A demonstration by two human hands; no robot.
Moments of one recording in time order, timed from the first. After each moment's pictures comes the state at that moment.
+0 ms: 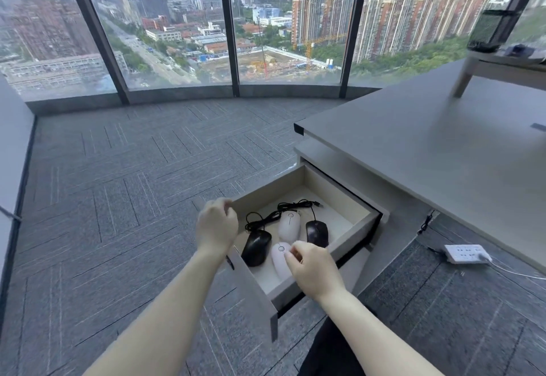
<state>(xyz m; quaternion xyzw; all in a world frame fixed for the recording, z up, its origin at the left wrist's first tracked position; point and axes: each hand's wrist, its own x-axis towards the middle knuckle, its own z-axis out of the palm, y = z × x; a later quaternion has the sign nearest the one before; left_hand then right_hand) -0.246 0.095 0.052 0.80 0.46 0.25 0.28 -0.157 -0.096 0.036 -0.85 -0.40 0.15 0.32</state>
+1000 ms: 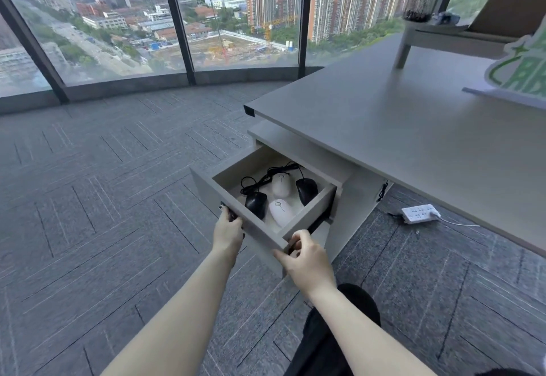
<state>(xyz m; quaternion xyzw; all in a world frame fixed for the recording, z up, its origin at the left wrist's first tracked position) -0.184 0.027 -0.013 0.60 0.42 0.16 0.66 -0.139 -0.153 -0.007 -0.88 -0.23 0.15 0.39</state>
